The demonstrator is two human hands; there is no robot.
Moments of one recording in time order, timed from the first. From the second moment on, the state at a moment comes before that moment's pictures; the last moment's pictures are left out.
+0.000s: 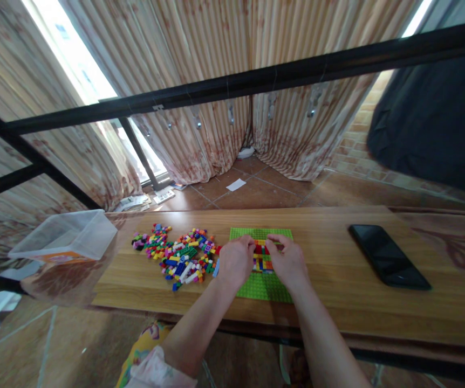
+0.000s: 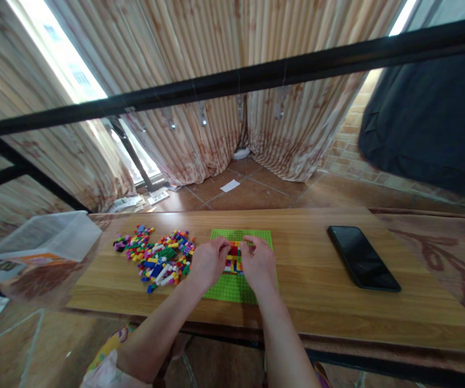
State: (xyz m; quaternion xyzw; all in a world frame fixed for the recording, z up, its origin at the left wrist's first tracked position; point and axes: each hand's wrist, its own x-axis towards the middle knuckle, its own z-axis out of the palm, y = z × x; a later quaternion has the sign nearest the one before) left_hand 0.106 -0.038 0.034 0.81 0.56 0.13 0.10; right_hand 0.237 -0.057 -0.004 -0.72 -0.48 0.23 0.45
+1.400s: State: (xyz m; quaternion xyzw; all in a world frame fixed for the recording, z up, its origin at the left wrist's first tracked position) left_hand 0.110 -0.036 0.035 0.79 0.59 0.14 0.10; right_hand 0.234 -0.058 -0.005 -0.72 -0.50 0.19 0.43
